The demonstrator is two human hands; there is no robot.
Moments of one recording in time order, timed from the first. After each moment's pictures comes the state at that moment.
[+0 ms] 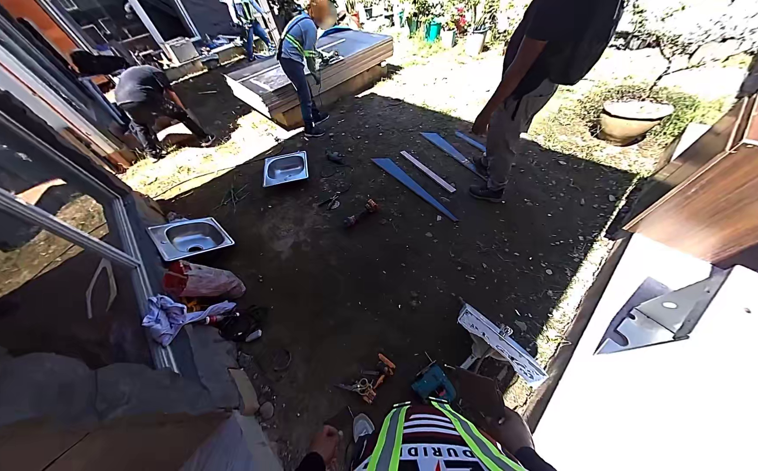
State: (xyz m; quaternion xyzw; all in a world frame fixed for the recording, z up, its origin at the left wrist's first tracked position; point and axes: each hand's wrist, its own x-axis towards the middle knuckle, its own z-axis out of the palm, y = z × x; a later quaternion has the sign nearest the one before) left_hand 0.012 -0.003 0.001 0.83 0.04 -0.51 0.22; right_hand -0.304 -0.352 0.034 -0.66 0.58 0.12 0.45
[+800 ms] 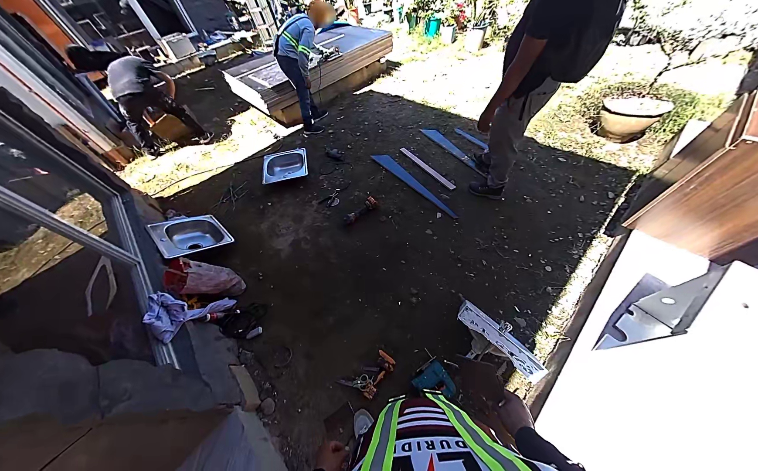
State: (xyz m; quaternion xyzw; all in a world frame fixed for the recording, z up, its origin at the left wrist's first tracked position) left_hand -0.019 0.034 -0.050 0.83 -0.02 -0.52 0.21; right_hand -0.299 -0.379 0.013 -0.68 0.58 0.13 0.43
